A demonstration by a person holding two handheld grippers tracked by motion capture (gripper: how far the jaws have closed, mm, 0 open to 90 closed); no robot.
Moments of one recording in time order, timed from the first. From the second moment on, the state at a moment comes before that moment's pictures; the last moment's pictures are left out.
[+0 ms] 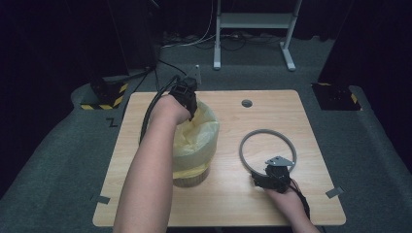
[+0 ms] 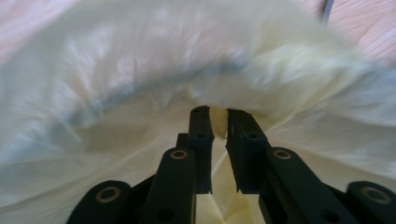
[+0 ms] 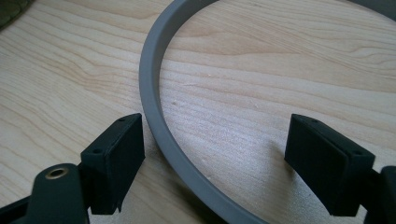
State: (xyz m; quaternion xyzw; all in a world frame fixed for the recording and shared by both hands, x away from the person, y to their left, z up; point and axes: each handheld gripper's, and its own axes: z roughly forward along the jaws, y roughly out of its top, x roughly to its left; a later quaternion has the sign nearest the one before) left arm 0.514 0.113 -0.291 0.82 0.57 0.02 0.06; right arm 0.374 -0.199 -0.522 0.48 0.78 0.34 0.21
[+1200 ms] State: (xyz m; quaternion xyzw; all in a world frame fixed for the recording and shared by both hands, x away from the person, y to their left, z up) left arm 0.425 0.108 -0.204 0.84 0.54 0.03 0.06; right arm 0.373 -0.198 -0.523 0.48 0.78 0.34 0.21
